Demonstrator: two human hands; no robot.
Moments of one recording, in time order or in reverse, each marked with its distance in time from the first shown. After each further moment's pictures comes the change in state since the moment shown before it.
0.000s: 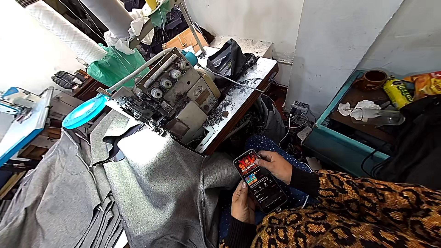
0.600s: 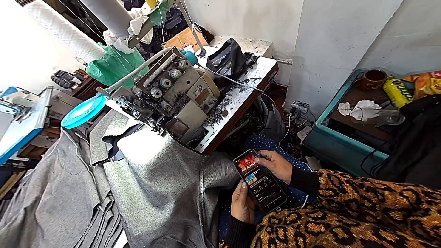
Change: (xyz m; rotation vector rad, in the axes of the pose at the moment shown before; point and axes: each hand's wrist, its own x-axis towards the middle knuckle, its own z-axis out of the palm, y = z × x) left_hand 0.000 0.000 0.000 0.000 -0.005 0.009; right_hand 0.000 0.003 0.000 0.014 0.000 -0.020
